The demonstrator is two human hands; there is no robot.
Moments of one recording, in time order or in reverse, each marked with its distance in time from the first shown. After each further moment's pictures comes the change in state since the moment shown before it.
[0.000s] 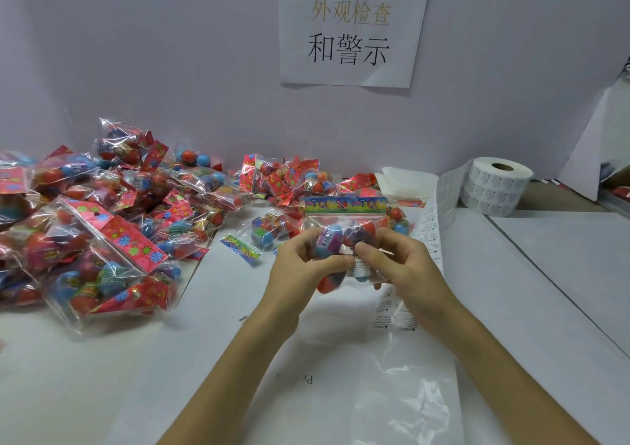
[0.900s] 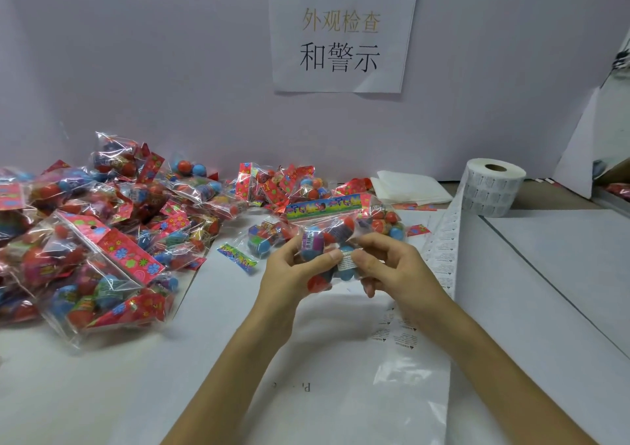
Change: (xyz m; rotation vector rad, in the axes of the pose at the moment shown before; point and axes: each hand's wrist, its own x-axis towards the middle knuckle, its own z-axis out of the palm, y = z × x) left_hand 0.000 0.007 0.000 -0.114 0.057 -0.114; right_hand 0.003 0.001 0.000 0.061 -0.027 0.025
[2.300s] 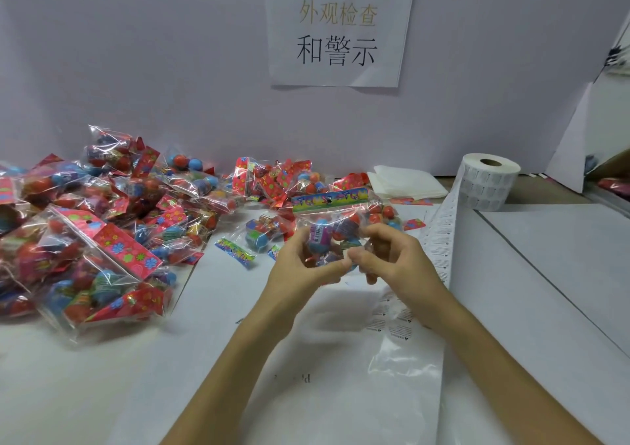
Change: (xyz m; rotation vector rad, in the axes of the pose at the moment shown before) left_hand 0.001 -0.008 -0.002 0.151 -0.136 0.113; right_hand 0.000 0.000 -0.004 -0.145 0.068 -0.061
